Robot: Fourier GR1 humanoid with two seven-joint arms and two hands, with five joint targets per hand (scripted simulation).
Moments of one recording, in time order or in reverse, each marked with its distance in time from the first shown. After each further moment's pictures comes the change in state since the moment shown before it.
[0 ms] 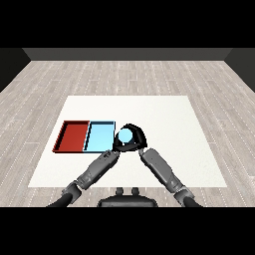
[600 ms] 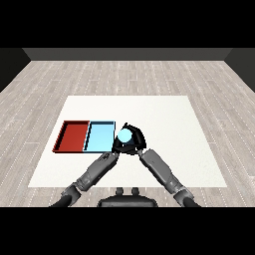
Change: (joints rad) left arm 0.034 0.003 0.002 -0.019 0.003 -0.125 -0.069; right arm 0.009 0.008 0.011 0.030 -0.006 -0.006 -0.020
